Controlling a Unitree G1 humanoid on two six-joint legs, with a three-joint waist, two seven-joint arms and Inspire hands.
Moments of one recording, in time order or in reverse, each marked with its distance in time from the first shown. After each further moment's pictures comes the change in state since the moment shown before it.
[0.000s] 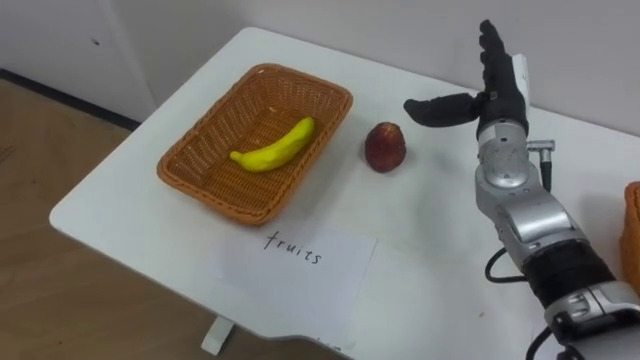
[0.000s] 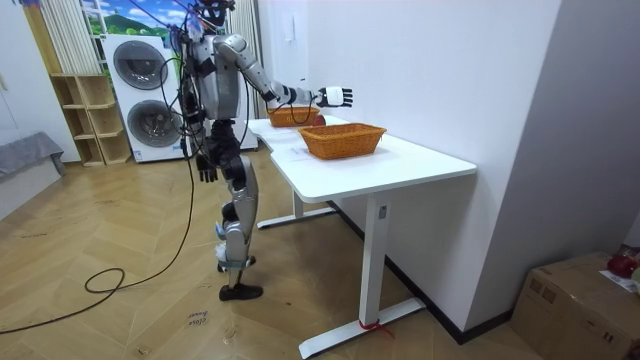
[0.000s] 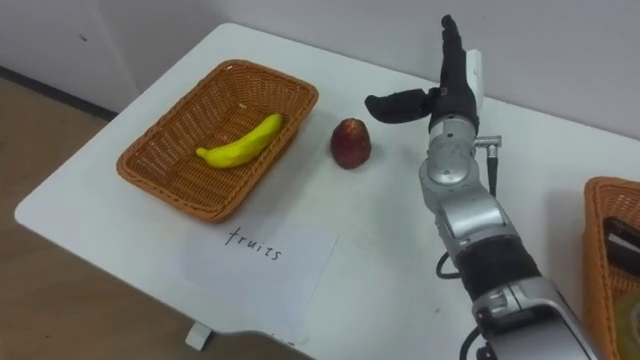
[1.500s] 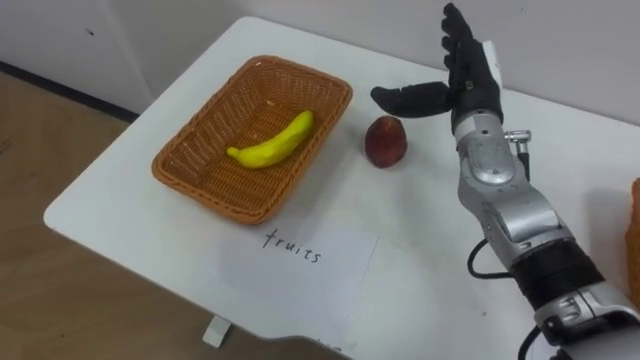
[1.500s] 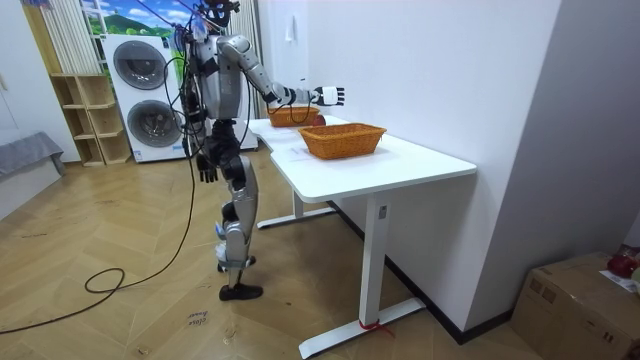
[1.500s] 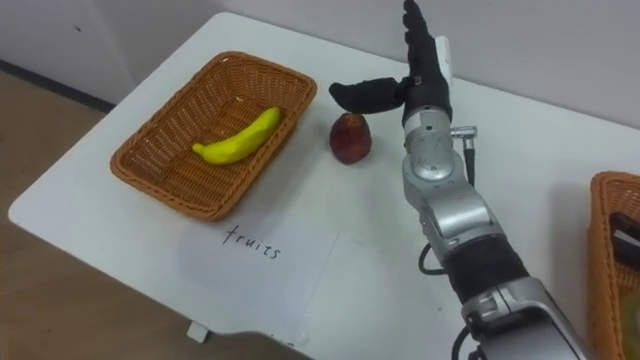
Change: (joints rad) left arm -0.004 0.020 -0.055 0.016 -0.043 -0.016 0.007; right arm 0.000 0.028 0.047 -0.087 0.090 -0.033 0.105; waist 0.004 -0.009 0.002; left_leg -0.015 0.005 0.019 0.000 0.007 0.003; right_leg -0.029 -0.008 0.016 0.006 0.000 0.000
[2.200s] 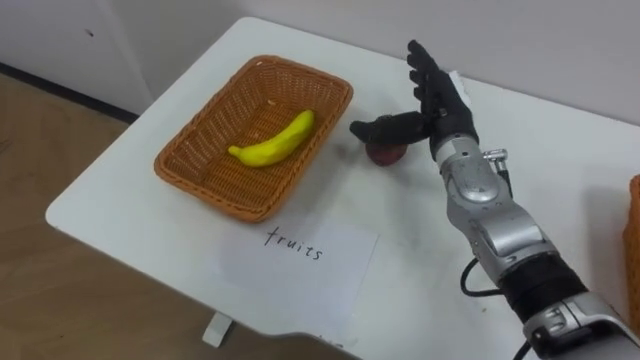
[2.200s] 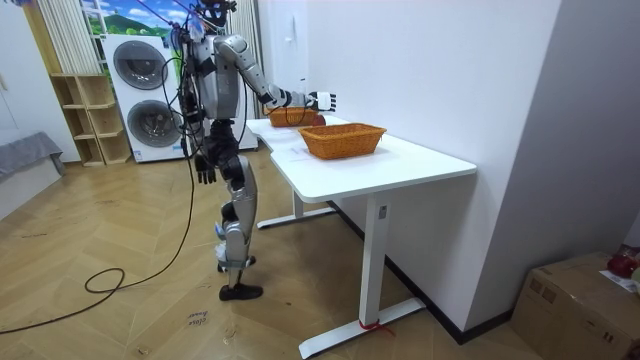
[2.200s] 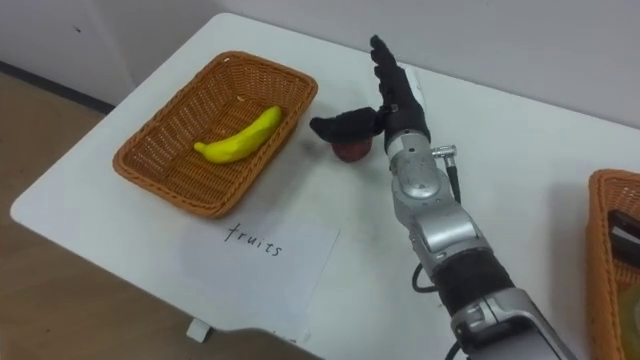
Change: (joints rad) left arm 0.003 -0.006 -0.001 0.002 -0.035 0.002 -0.007; right arm 0.035 0.039 0.018 0.080 -0.018 0.002 0.082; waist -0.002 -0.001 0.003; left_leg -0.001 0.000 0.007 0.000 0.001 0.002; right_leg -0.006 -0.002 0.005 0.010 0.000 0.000
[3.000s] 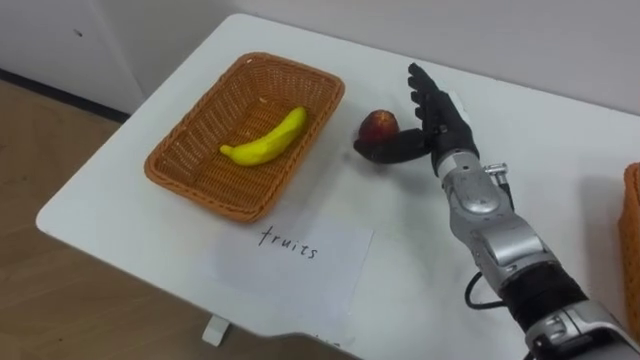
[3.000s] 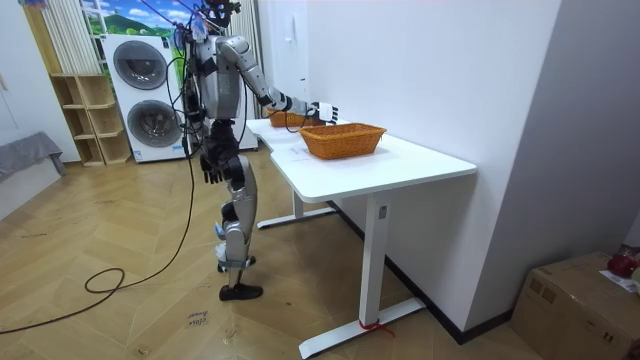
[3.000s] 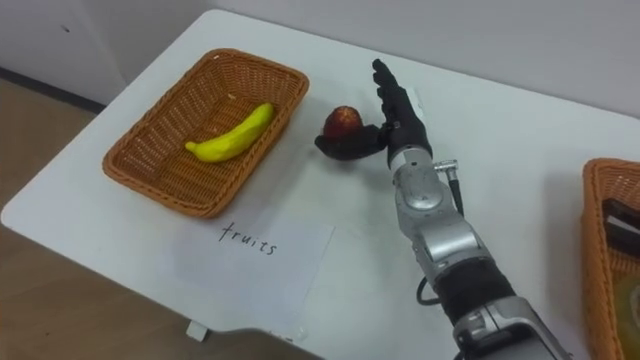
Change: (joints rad) left arm -0.033 0.006 -0.060 0.003 -0.065 -0.025 -0.017; right arm 0.026 -0.003 -0.001 0.040 -0.003 -0.015 0.020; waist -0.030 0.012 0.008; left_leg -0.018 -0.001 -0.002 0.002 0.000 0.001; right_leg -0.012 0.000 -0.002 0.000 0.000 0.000
